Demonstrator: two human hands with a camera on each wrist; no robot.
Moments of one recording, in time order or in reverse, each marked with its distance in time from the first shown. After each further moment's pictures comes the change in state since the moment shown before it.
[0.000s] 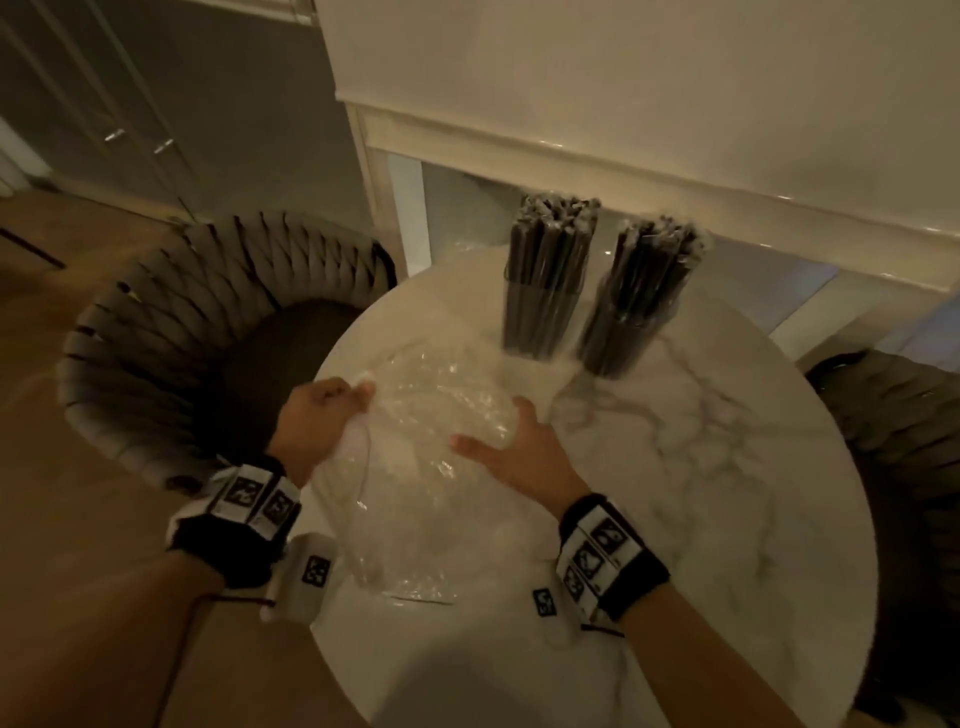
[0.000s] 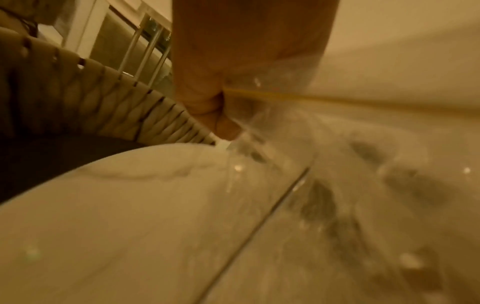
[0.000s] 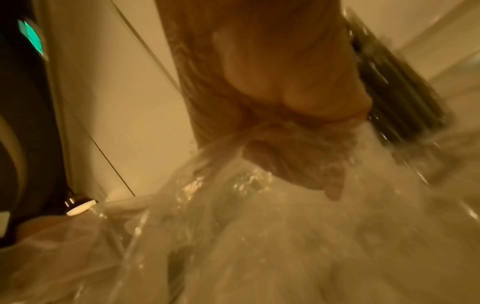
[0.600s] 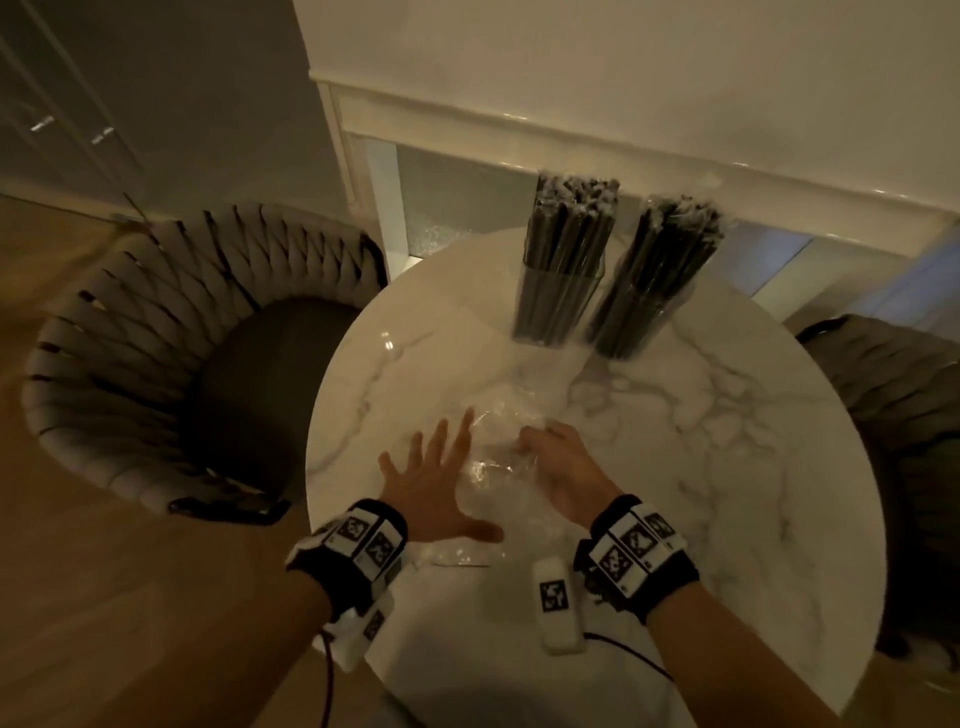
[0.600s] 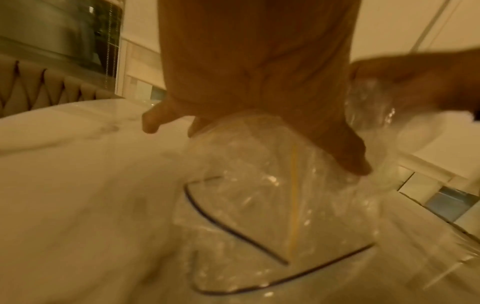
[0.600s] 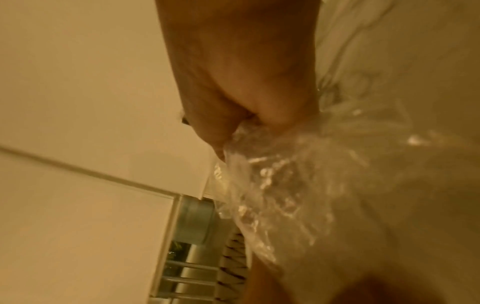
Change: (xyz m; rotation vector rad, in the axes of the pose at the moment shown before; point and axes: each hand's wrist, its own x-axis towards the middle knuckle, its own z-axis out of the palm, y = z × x) left_hand -0.023 -0.043 0.058 0.932 -0.680 0.229; right_hand 0.004 0.001 0.034 0.795 -0.001 0.145
